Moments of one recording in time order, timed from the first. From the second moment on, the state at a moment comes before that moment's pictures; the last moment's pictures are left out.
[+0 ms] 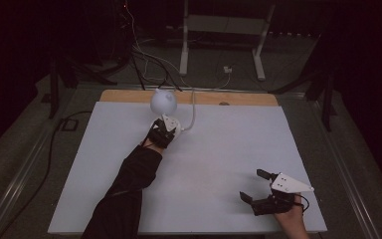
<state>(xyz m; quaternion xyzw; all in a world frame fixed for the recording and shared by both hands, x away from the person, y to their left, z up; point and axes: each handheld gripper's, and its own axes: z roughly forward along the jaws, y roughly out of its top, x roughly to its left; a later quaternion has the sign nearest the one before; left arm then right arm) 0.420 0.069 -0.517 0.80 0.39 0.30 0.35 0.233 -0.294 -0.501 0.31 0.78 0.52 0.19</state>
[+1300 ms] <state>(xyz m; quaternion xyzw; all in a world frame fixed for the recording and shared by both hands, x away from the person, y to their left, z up) 0.425 0.060 -0.510 0.83 0.35 0.30 0.32 0.234 -0.295 -0.502 0.31 0.78 0.52 0.19</state>
